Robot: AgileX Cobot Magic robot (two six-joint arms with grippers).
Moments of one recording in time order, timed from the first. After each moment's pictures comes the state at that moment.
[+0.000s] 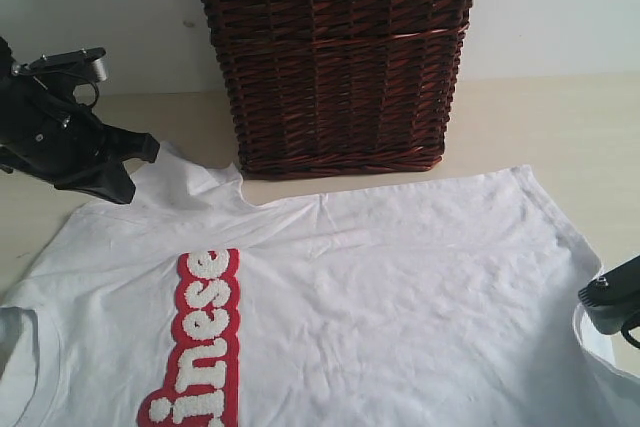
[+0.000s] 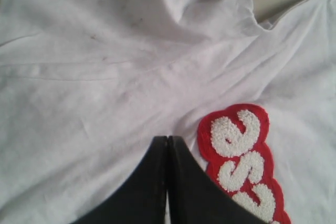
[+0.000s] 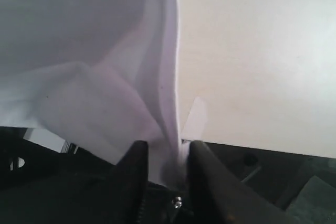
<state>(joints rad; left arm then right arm) -0.18 1.80 -1.17 -0.38 0.72 0.25 0.56 1.20 -0.56 -0.21 1.22 0.33</state>
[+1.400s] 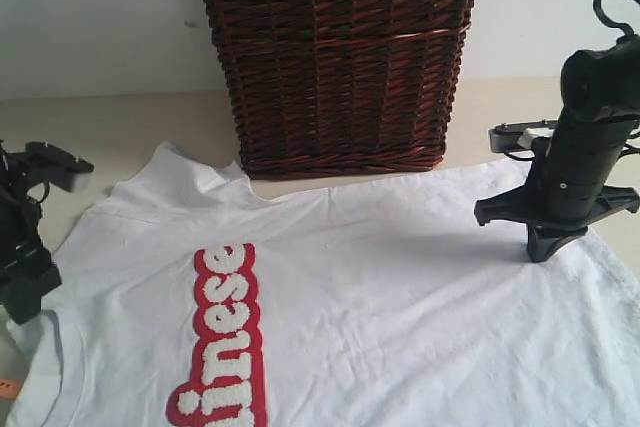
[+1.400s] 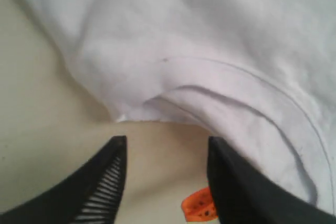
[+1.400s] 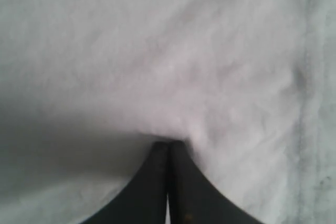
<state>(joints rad) -0.17 1.83 -1.09 0.03 1.06 0.44 0.11 2.08 -1.21 -0.04 0.79 0.08</state>
